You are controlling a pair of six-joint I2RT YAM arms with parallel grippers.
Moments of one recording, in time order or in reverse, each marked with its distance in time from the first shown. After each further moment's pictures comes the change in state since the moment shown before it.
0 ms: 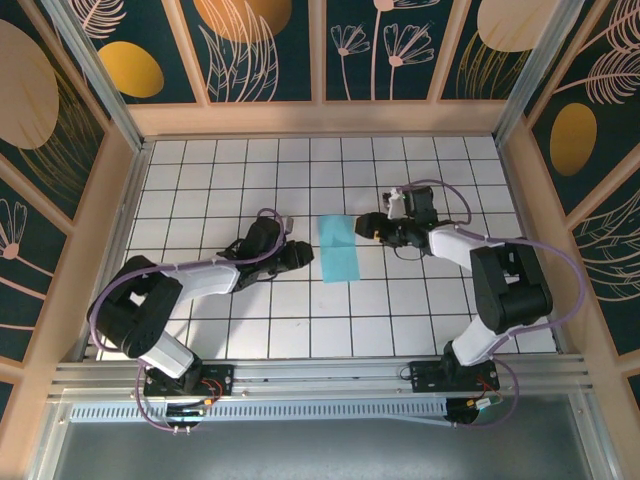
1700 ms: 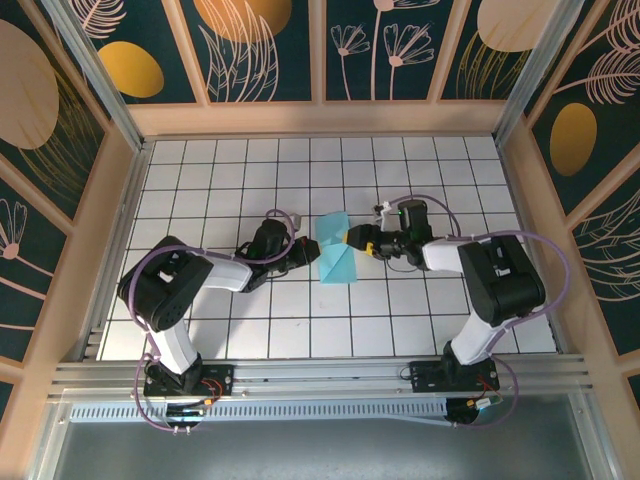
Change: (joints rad) left arm 0.000 0.185 -0.017 0.342 0.048 -0.071; right arm 0.059 0.082 -0.112 0.311 -0.178 0.131
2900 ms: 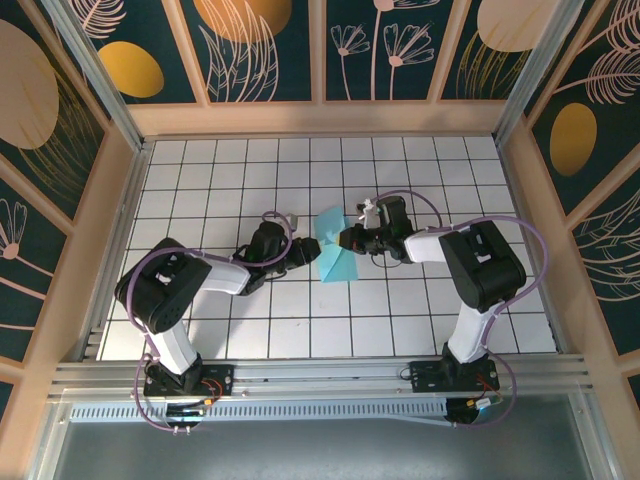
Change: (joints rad) left arm 0.000 -0.024 -0.034 0.029 -0.047 -0.014; right arm 0.093 0.115 0.115 -0.048 0.133 -0.022
